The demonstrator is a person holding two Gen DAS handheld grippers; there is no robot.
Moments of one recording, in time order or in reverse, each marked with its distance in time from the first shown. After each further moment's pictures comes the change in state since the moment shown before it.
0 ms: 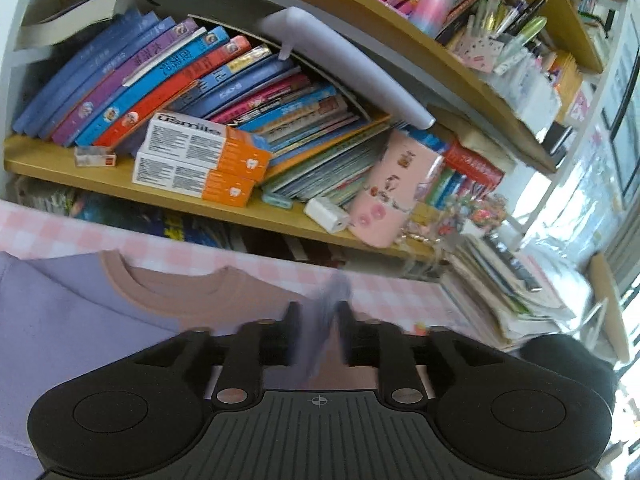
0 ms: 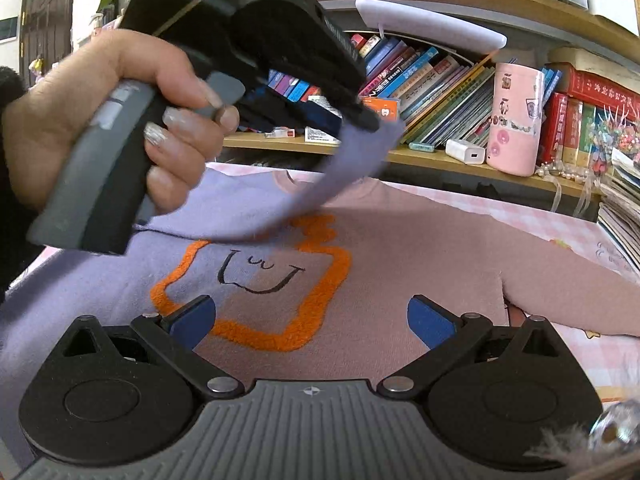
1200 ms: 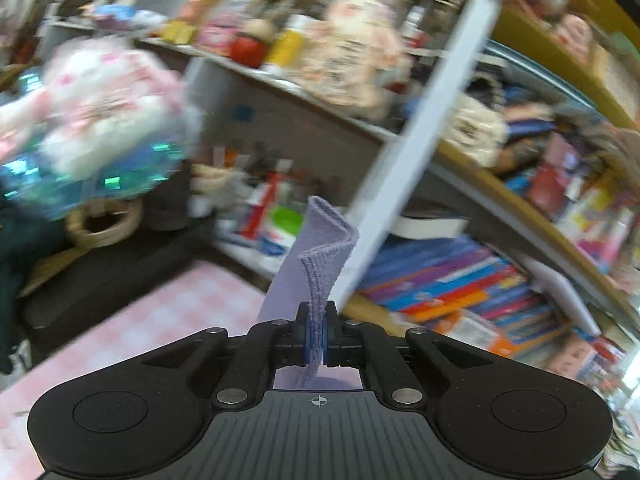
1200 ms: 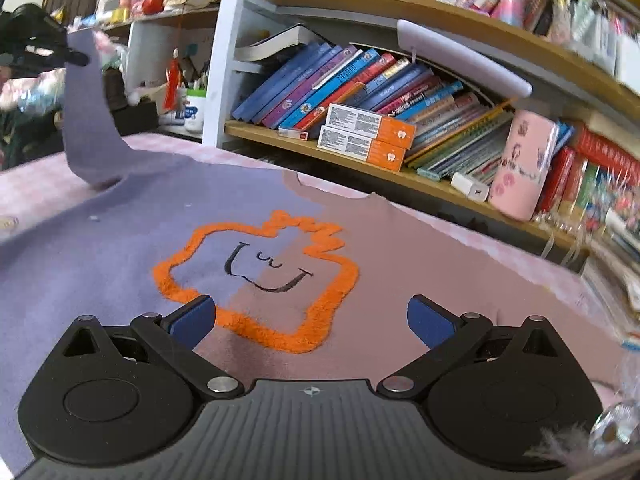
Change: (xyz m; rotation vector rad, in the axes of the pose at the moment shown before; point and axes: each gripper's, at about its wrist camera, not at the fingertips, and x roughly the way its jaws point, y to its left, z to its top) left arm -0.234 0.187 0.023 -0.204 -0.418 0.412; right arm -0.002 0.031 -0.002 -0.171 -0.014 -0.061
